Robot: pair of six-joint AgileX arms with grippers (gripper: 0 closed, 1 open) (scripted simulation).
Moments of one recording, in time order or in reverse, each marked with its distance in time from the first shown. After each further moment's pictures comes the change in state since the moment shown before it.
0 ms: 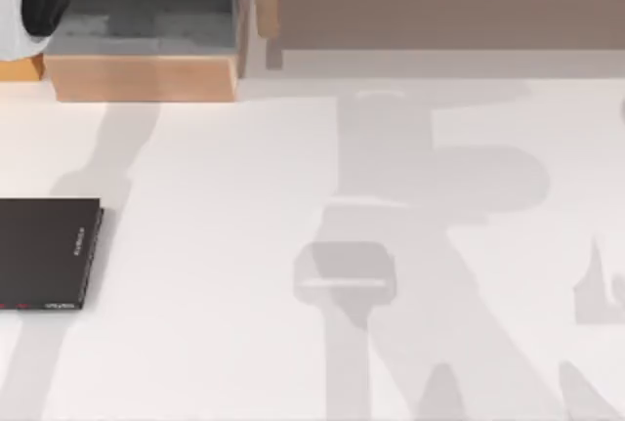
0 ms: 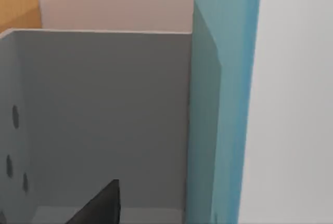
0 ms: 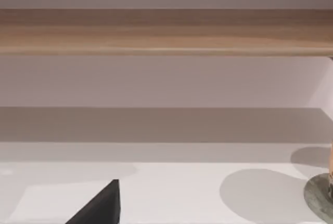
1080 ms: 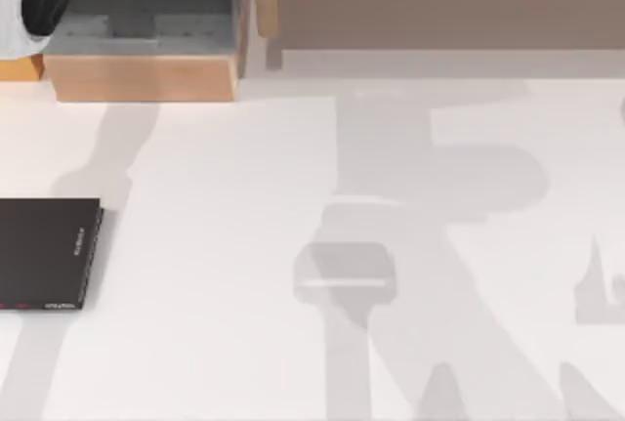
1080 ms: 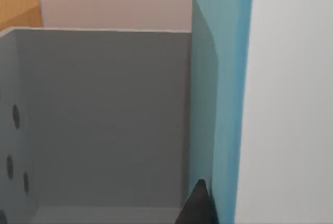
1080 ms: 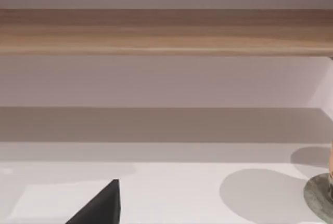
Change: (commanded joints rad) left arm 0.000 0.000 0.000 0.000 0.000 0.000; right arm 0.000 0.000 0.000 0.000 0.000 0.000
